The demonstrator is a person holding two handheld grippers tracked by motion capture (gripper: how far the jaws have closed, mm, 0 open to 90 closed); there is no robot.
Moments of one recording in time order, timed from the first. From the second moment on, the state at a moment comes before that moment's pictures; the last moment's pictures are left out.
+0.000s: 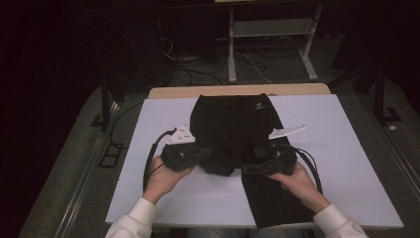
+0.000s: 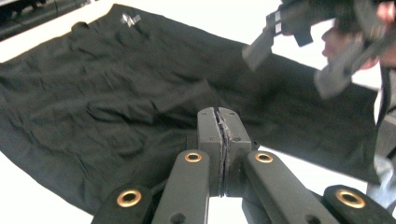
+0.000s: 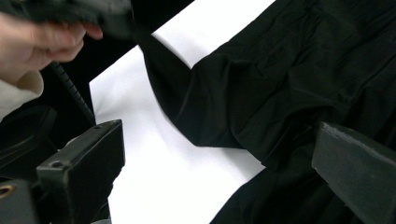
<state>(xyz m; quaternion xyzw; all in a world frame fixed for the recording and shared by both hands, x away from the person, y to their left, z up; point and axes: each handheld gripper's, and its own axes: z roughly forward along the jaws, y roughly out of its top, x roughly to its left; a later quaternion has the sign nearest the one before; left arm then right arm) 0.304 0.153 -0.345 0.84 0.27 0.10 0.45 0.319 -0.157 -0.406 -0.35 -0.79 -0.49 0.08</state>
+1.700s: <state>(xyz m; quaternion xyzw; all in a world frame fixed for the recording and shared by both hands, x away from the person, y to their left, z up) 0.383 0.254 -0.434 0.72 0.53 0.10 0.44 0.351 -0.020 -0.456 -0.33 -0.86 -0.40 0.02</state>
